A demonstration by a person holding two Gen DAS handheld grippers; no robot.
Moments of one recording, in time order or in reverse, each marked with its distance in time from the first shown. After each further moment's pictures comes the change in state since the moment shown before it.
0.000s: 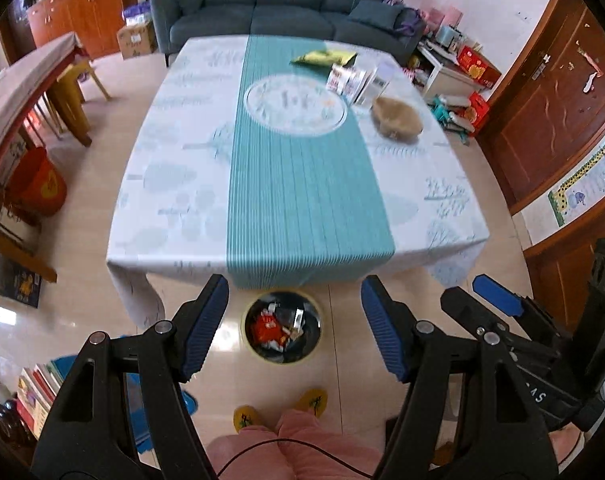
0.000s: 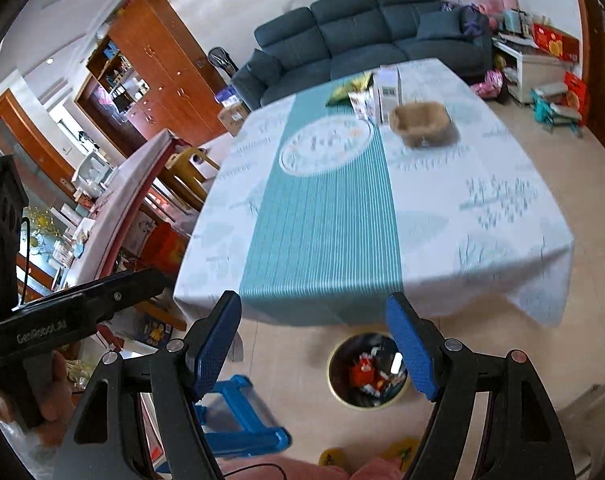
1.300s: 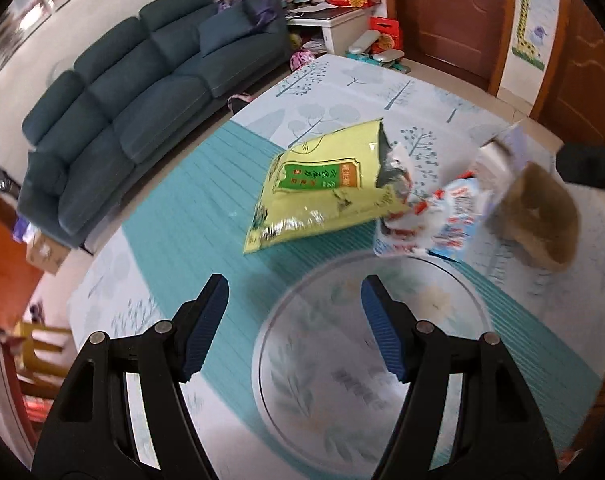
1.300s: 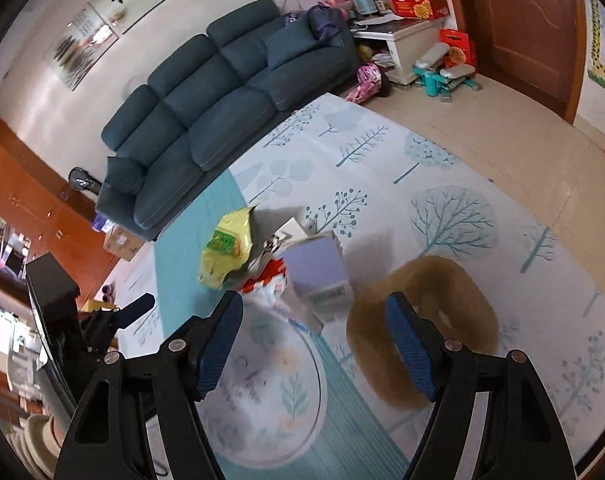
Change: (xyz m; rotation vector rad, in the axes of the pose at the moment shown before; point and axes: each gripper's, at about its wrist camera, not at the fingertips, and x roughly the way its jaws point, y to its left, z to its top) left arm 0.349 -0.034 0.374 0.803 -0.069 -0.046; right arm 0.266 -0.117 0.307 0.521 -0.146 -0.330
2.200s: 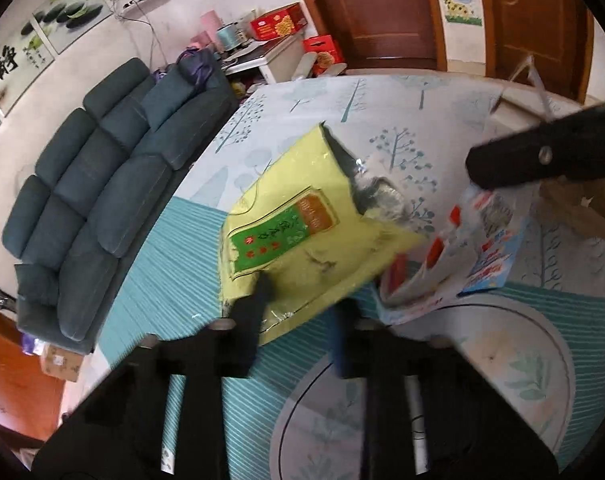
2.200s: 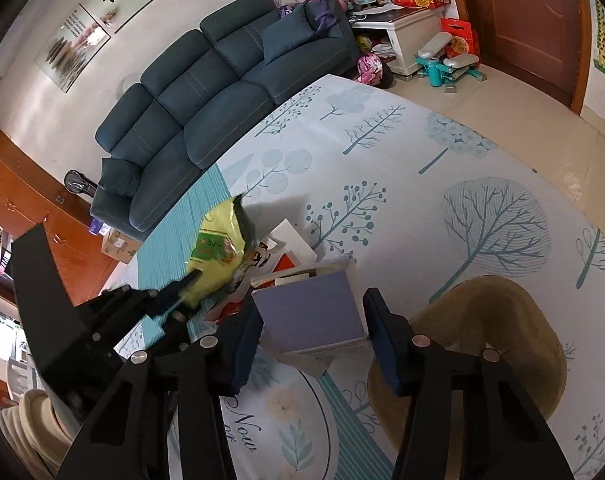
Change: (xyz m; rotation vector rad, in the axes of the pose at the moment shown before) left arm 0.075 -0.041 0.032 0.317 -0.169 -0.041; right arm 0.064 0.000 0.006 -0.003 0.010 0.021
